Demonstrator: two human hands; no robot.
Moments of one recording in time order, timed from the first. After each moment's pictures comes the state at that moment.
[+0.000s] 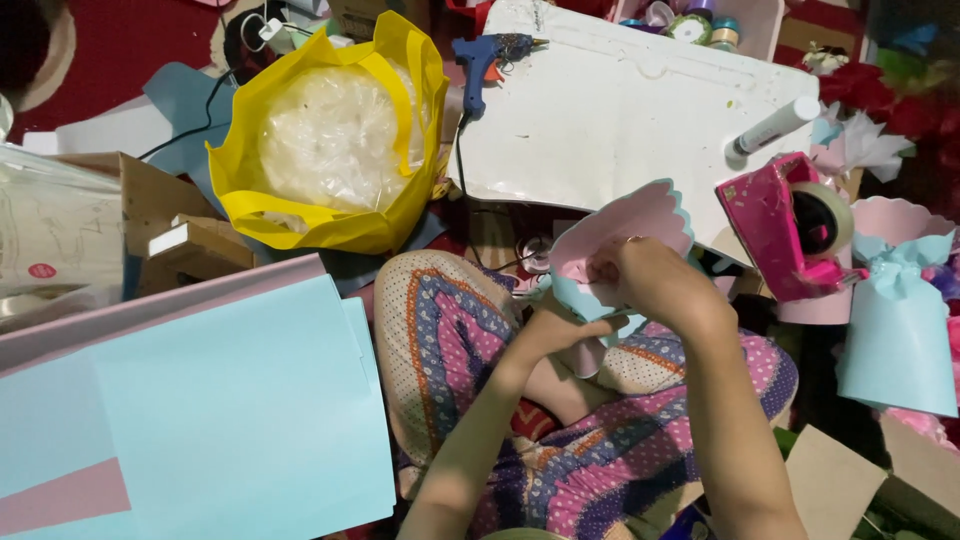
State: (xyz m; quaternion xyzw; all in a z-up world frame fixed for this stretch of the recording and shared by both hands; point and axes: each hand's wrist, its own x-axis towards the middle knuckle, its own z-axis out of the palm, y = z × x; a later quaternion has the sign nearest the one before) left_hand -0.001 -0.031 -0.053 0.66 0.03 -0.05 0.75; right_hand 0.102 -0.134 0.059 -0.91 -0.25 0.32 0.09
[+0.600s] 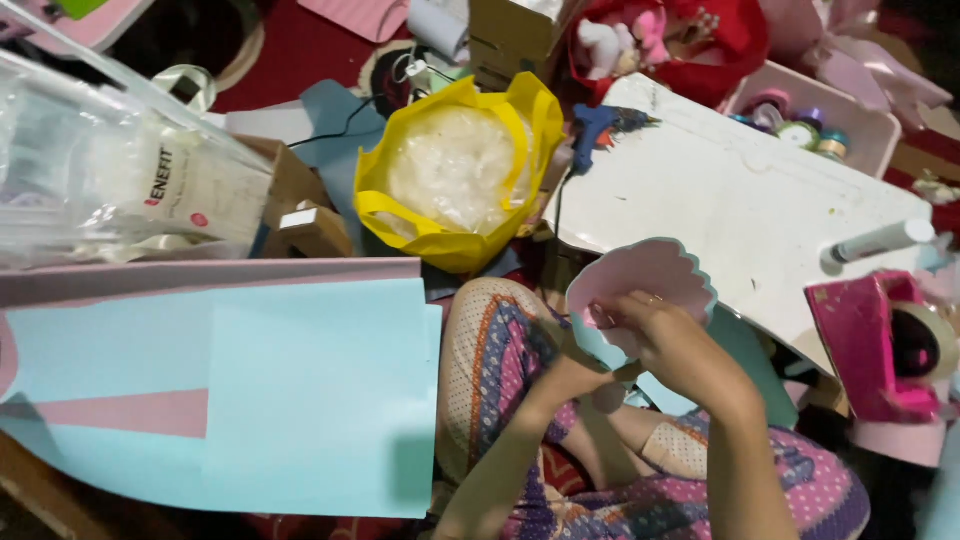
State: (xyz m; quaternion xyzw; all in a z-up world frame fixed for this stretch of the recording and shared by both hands) left_hand -0.010 0.018 0.007 0.73 0.01 0.14 0.67; right_hand 0.050 -0.065 0.150 -0.85 -0.38 0.30 0.20
